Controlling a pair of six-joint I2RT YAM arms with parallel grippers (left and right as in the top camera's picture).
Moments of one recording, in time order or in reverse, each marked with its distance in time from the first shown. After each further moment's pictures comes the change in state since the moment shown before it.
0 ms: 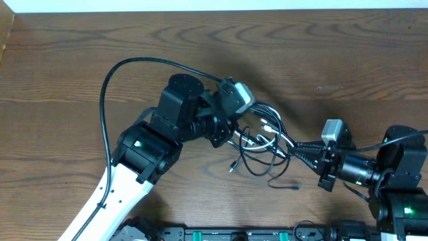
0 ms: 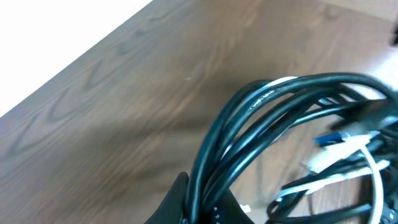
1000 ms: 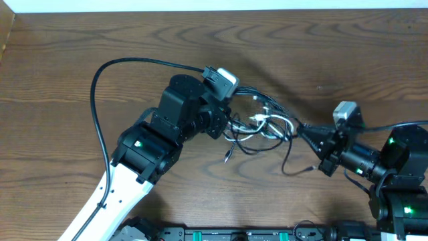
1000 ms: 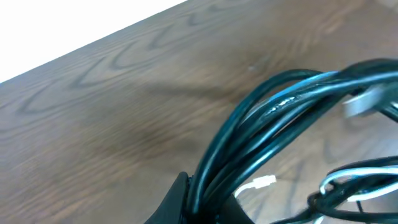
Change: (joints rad) left arm 0.001 0.000 0.000 -0.023 -0.267 -0.229; right arm 0.001 0.002 0.000 0.169 0.220 0.333
